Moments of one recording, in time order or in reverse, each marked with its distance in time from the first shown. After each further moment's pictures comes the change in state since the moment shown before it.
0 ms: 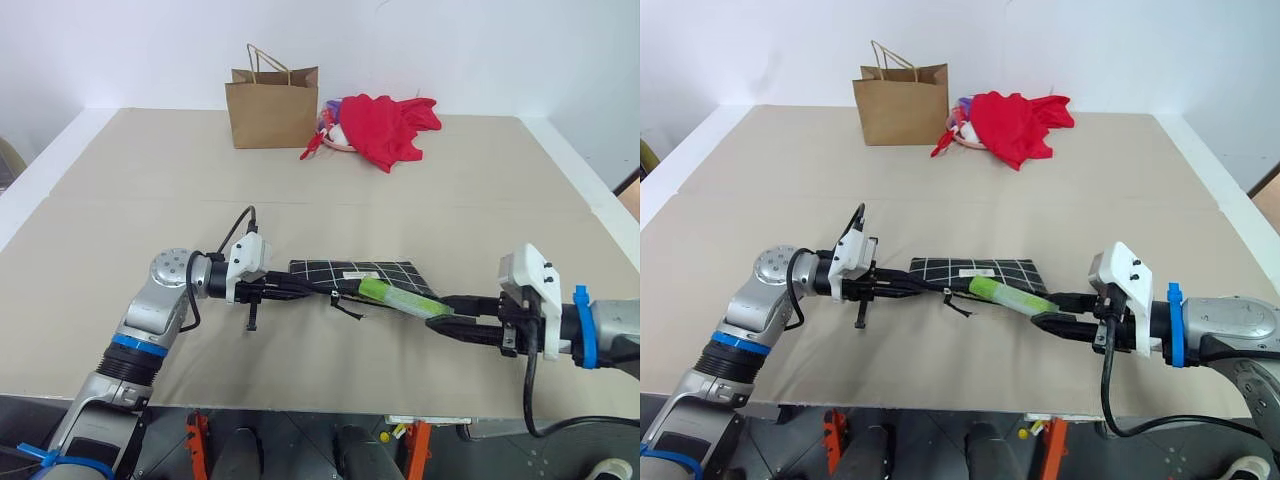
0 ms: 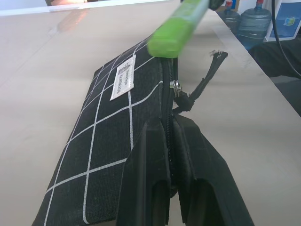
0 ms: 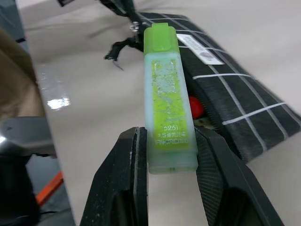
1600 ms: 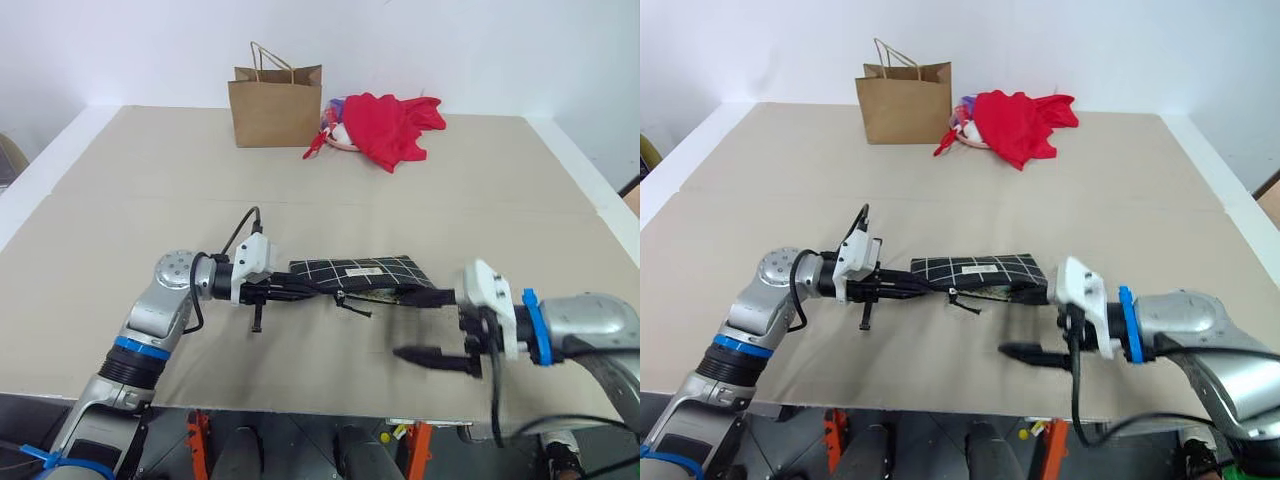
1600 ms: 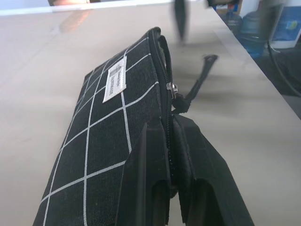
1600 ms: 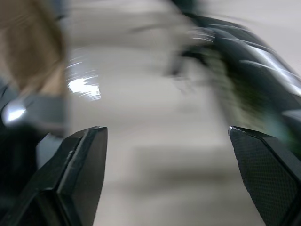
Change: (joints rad) left arm 0.005 -0.002 -0.009 -0.038 -0.002 0.034 0.026; right arm -0.098 0.051 0.251 -0.030 -0.234 -0.321 0.117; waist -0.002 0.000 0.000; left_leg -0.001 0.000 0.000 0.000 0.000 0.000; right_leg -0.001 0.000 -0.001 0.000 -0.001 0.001
